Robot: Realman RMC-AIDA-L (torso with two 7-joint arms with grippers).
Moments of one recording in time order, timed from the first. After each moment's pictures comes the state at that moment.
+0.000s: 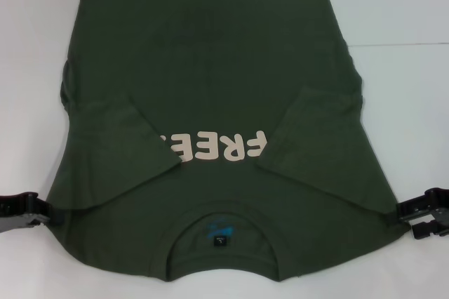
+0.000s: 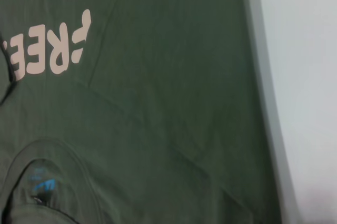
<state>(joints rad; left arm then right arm) -0.54 -2.02 0.49 0.85 2.58 1.59 -2.44 0.64 1.91 -0.68 -0.64 -2.57 -1.58 2.59</state>
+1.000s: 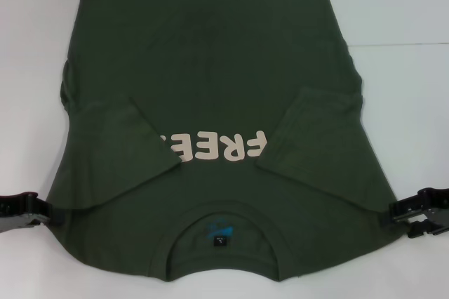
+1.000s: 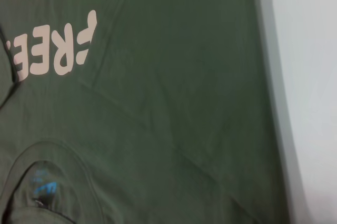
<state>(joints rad) -0.54 -2.02 0.49 0.85 2.58 1.59 -2.44 0.64 1.92 -0.68 -0.63 -2.57 -1.56 2.59</state>
